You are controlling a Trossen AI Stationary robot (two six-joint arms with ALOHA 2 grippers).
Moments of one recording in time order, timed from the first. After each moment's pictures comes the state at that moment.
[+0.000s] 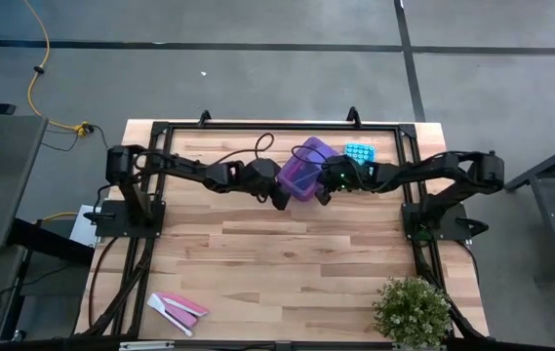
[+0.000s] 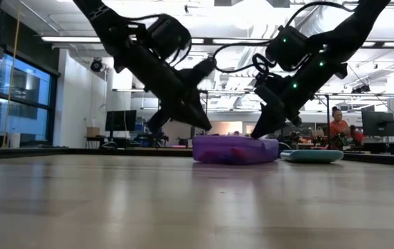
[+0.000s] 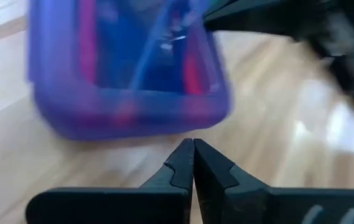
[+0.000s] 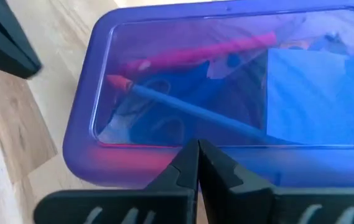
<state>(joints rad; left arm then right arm) 0.29 1.80 0.97 0.13 -0.03 -0.69 -0.28 1.48 0.59 0.09 0.14 0.31</state>
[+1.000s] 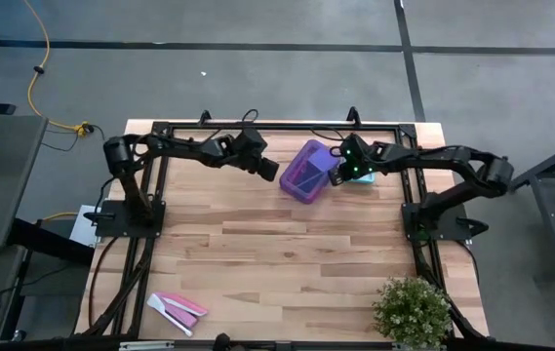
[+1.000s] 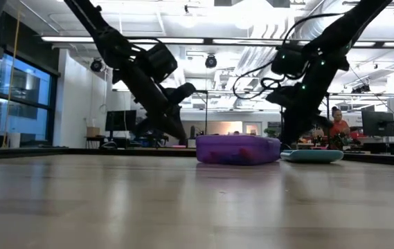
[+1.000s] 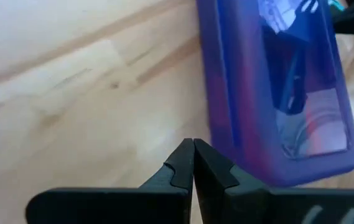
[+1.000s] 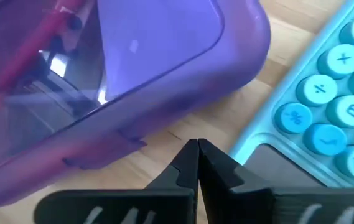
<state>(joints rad) 0.58 1.79 0.97 -0.02 0.14 -0.60 -0.55 1.40 0.68 -0.34 -0.01 0.54</state>
